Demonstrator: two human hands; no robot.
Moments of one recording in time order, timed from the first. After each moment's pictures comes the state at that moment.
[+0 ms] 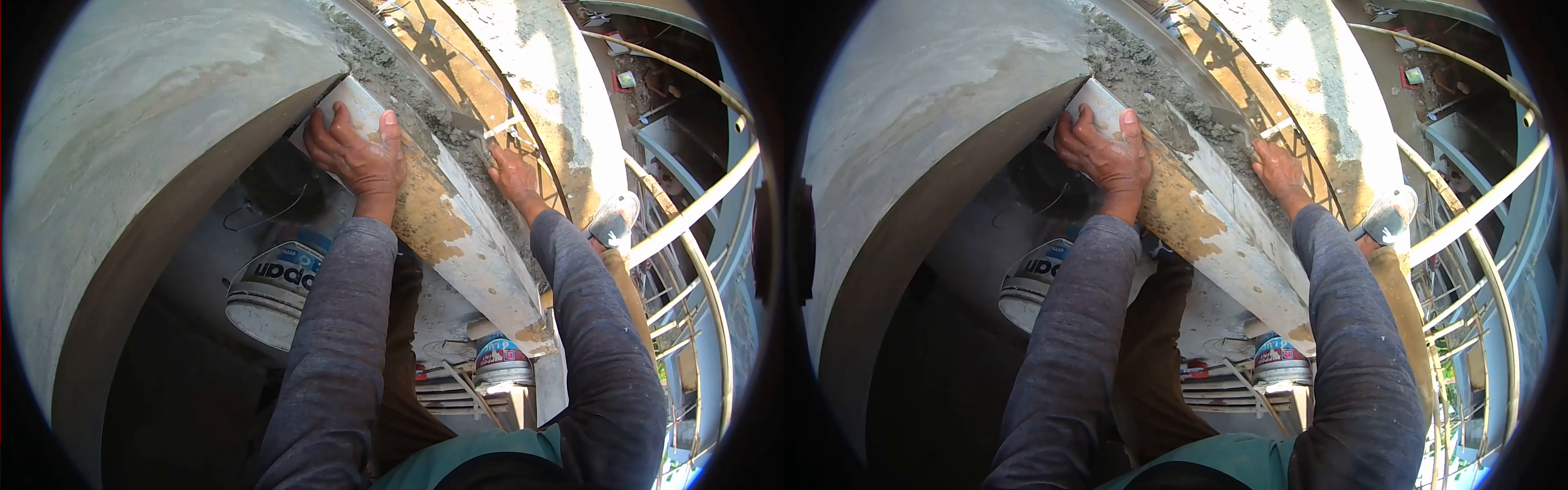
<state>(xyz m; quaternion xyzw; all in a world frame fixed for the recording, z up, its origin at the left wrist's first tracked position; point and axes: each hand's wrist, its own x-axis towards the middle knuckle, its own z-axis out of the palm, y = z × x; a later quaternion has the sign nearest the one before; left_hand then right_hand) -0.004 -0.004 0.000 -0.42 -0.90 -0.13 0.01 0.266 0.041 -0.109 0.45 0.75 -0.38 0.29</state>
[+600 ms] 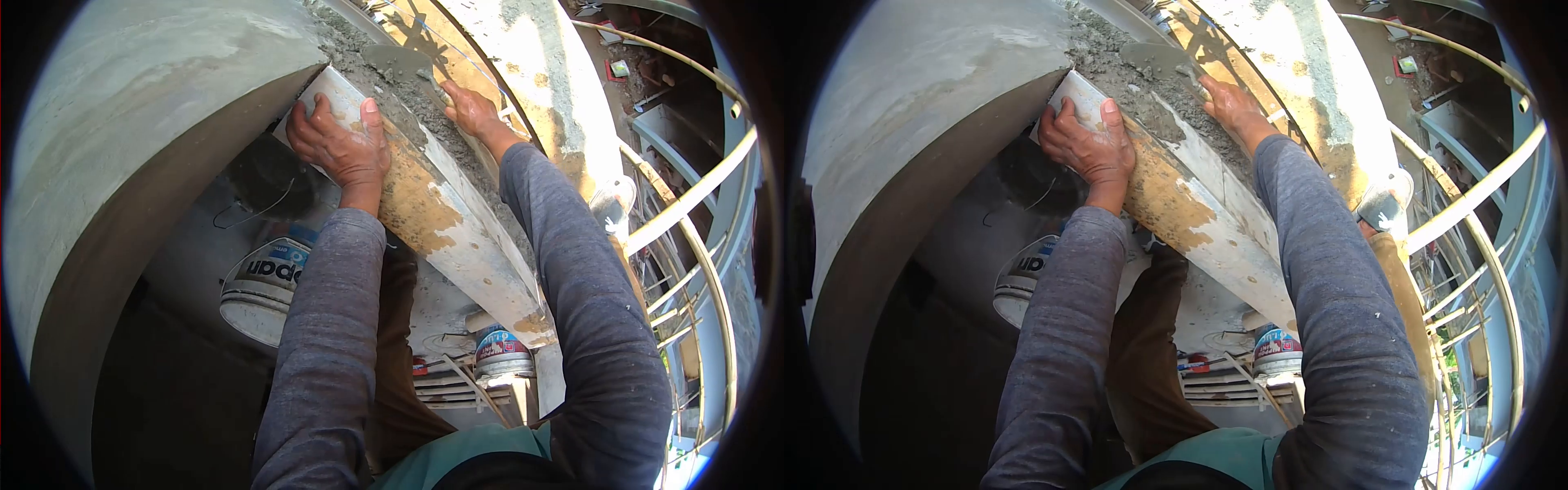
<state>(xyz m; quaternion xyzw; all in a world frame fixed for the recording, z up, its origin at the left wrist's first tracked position) -0.004 -0.005 -0.003 -0.42 -0.90 -0.13 0.04 0.176 0.104 -0.137 0.41 0.77 -0.43 0.24</state>
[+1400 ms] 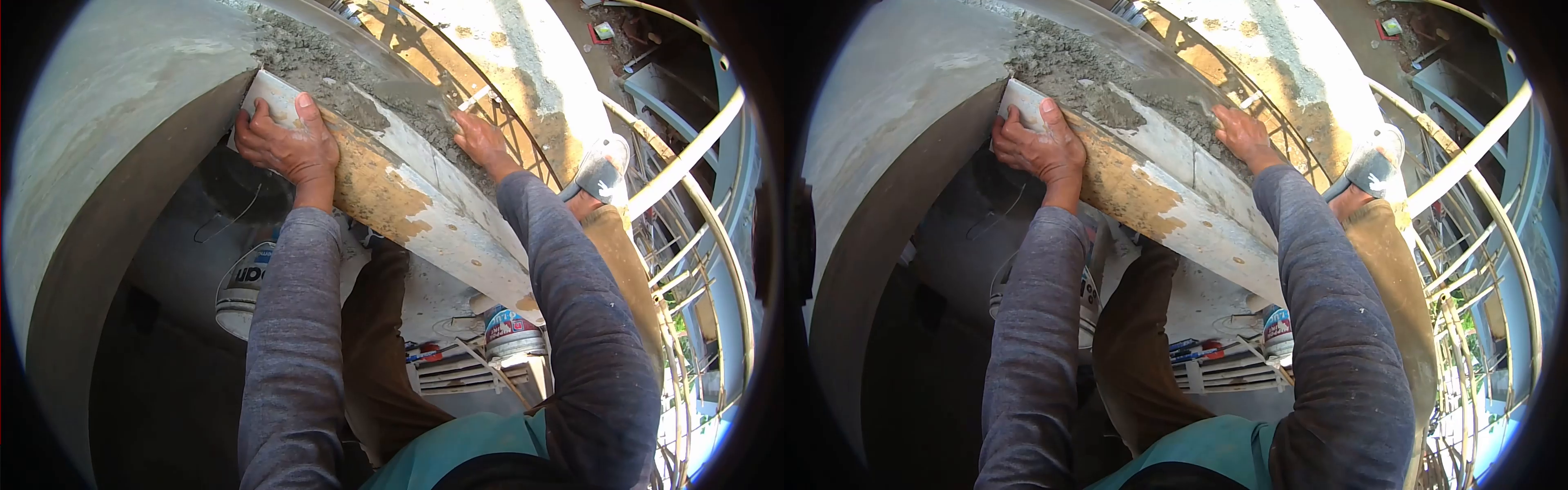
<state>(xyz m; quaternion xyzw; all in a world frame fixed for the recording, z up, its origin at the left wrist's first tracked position) -0.004 -0.007 -0.009 -0.43 -0.89 -0.14 0.05 0.298 0.016 -0.134 0.47 0.75 -0.40 0.21</state>
